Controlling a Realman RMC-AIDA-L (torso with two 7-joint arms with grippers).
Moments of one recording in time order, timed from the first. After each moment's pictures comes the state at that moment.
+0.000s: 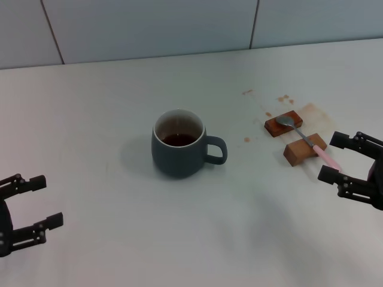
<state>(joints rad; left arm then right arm) -0.39 -1.93 0.32 0.47 2.21 1.80 -0.89 0.31 2.03 -0.26 -0.54 -2.03 -1.88 1.03</state>
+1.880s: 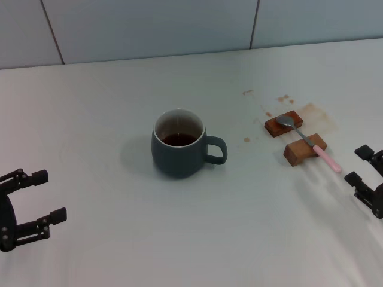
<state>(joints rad) -0.39 -1.95 0.31 0.49 2.20 1.79 -0.89 0.18 2.07 0.02 -0.12 -1.92 -1.48 1.94</state>
